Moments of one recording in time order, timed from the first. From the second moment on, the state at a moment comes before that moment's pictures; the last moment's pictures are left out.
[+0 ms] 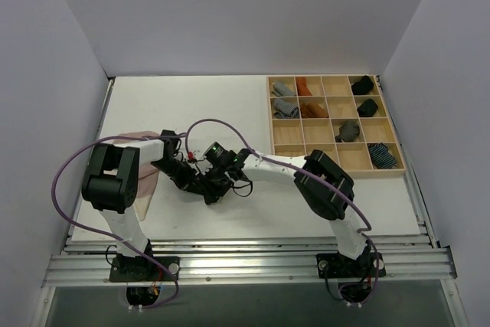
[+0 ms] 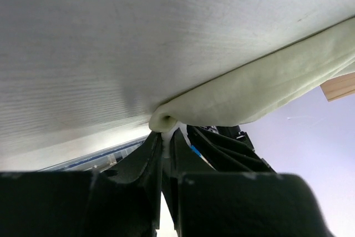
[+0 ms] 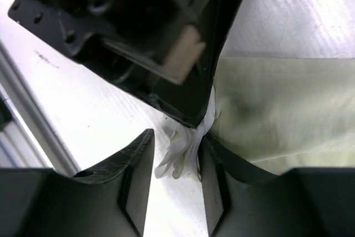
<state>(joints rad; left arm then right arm) -0.19 1.85 0.99 -0.74 0.62 -0.86 0.97 2.07 1.40 -0.34 -0.37 0.16</state>
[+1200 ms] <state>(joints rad) -0.18 1.48 0.63 -0.34 0.56 -0.88 0.74 2.17 1.25 0.09 -0.89 0.73</state>
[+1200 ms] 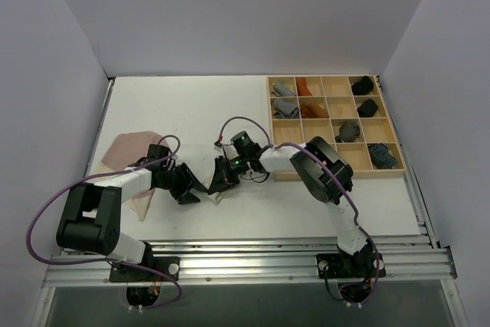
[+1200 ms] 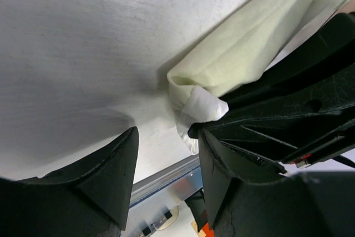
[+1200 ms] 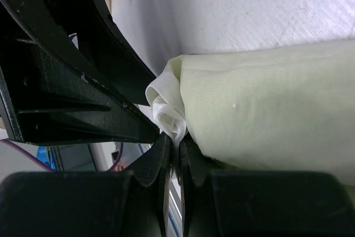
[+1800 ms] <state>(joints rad) -0.20 1.54 0.62 -0.17 0.51 -1.02 0.72 2.19 1.18 0.27 -0.92 0.87</state>
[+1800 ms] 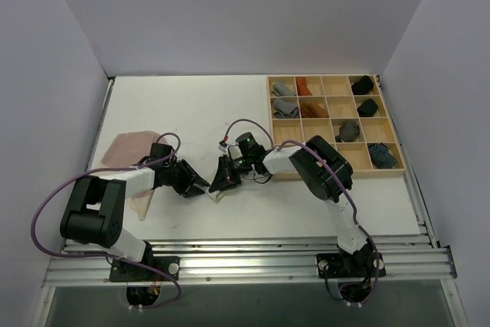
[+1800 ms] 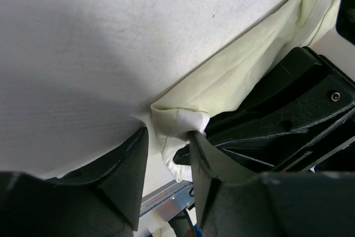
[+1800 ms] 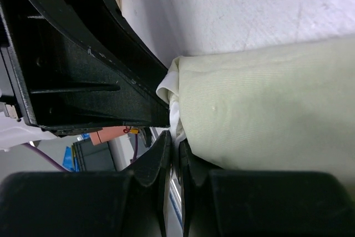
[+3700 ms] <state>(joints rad) -0.26 1.72 0.92 -0.76 0.40 -0.91 1.25 1.96 1.30 -0.30 0.30 0.19</state>
